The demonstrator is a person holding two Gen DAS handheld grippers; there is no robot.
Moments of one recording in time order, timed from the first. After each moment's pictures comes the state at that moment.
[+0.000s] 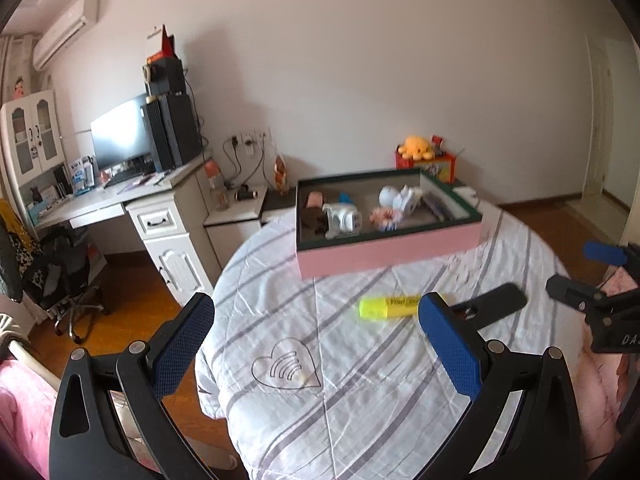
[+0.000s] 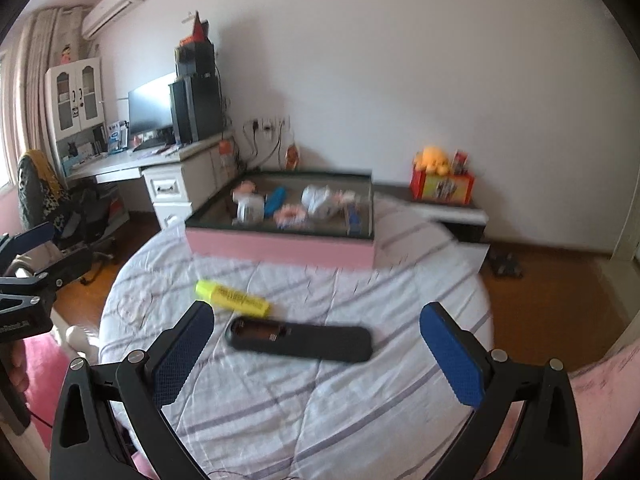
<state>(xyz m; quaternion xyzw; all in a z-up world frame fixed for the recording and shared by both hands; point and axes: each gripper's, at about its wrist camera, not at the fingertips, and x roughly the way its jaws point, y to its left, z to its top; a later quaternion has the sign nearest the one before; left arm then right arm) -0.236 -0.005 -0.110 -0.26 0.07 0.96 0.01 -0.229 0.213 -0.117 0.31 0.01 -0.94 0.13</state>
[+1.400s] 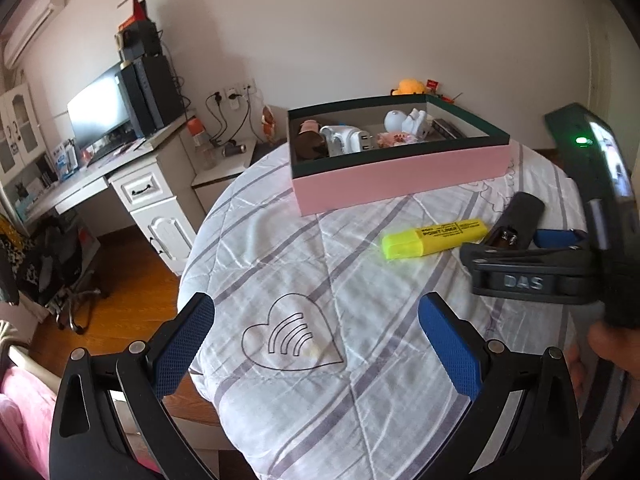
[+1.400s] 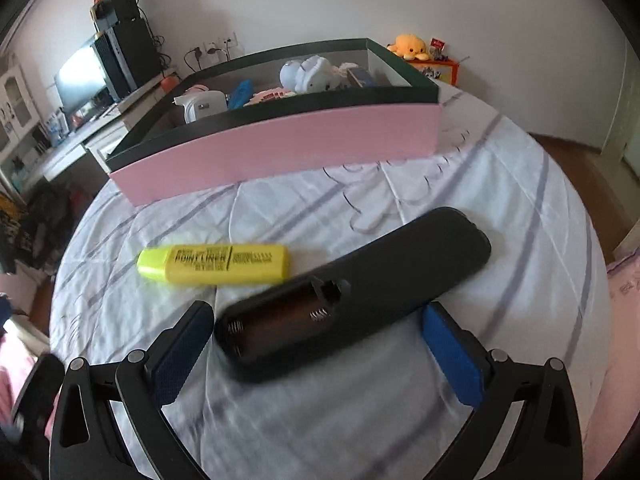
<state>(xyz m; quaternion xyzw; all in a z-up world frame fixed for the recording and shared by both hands) -0.278 -0.022 -0.177 -0.34 0.09 0.94 0.03 -0.313 0.145 -0.201 0.45 -0.04 -0.89 0.04</state>
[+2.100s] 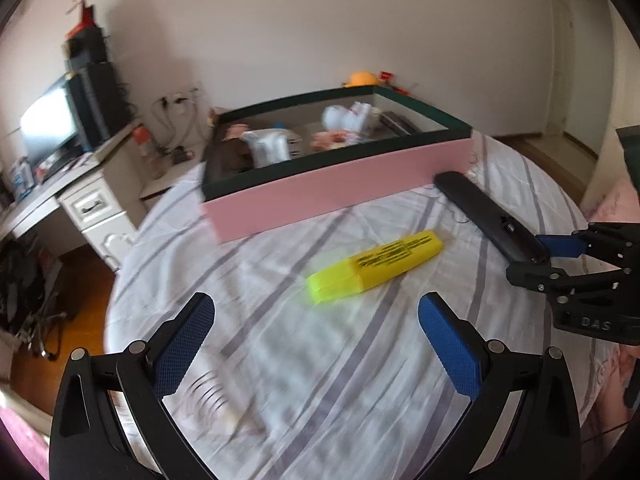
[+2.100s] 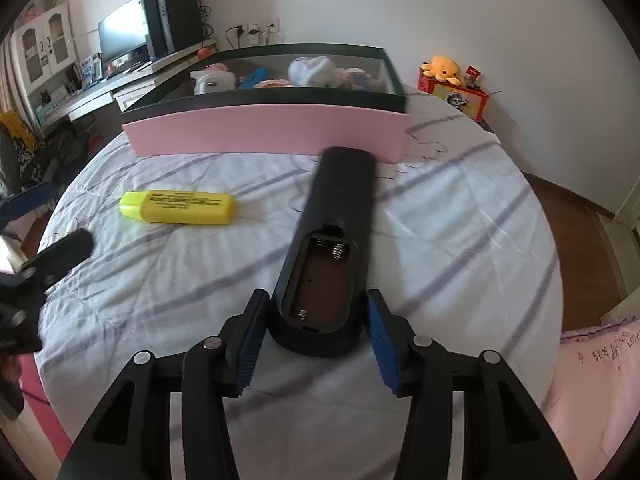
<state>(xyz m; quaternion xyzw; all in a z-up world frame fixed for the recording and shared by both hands) -0.324 0.028 -0.195 -0.35 0.11 0.92 0.13 -0.285 0.208 -0.196 0.44 0.04 -0.89 0.10</state>
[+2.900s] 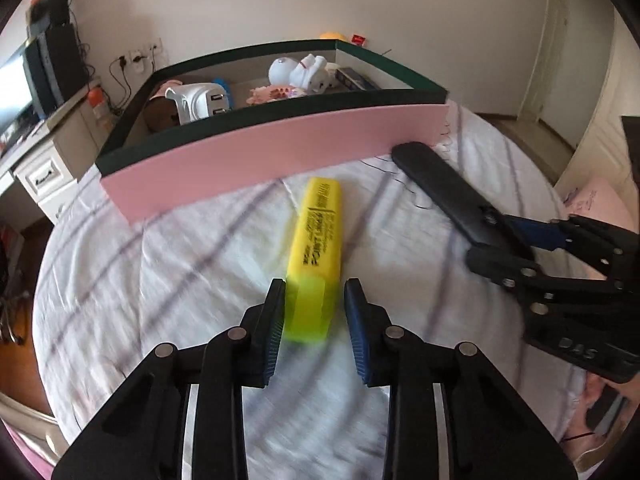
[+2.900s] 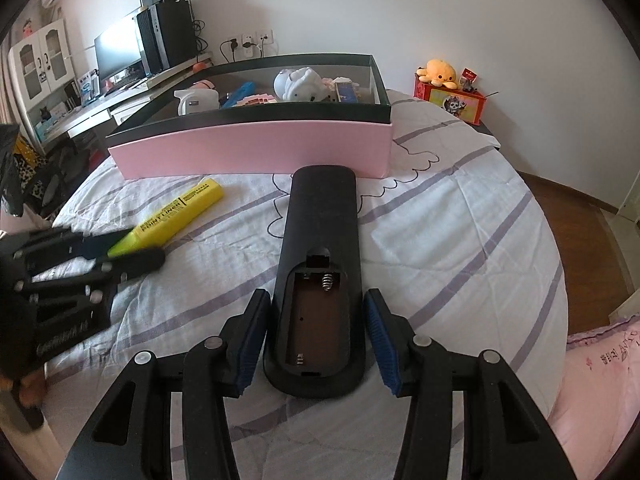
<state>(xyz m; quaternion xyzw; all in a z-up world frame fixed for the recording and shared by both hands) -0.343 0.066 -0.219 -0.43 0.07 0.89 0.18 -0.303 0.210 -0.199 0.42 0.02 -0.90 0.11</state>
